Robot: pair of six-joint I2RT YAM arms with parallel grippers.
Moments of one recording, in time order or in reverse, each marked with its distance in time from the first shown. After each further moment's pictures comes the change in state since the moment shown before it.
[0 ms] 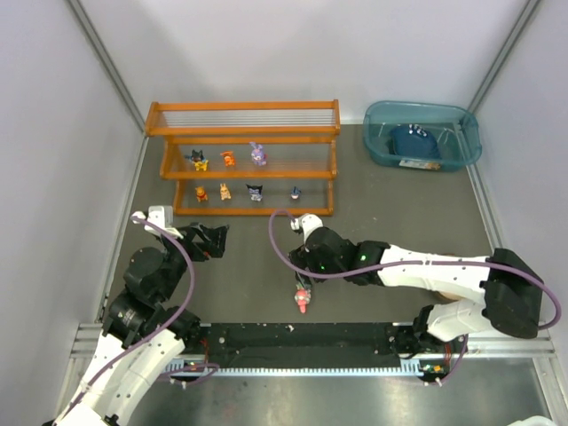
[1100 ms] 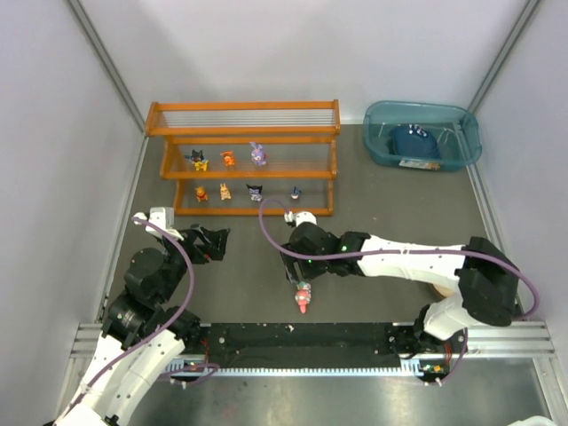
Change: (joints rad) left arm 0.000 -0.011 0.000 -0.036 0.018 -0.014; right arm -0.002 0.123 0.117 -0.088 -0.038 0.140
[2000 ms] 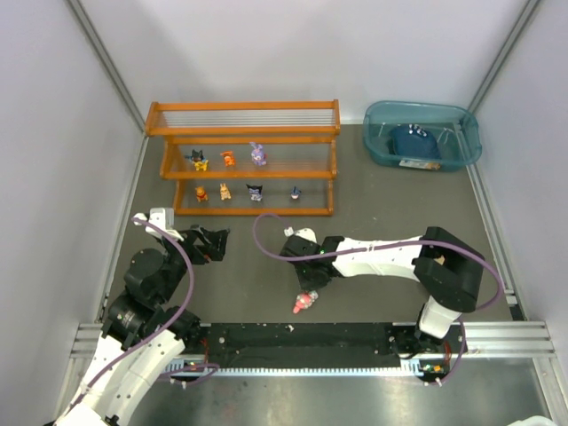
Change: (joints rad) left arm 0.000 -0.006 -0.004 -0.006 0.000 -0.003; right arm 0.022 0.229 0.060 -0.142 0.015 0.170
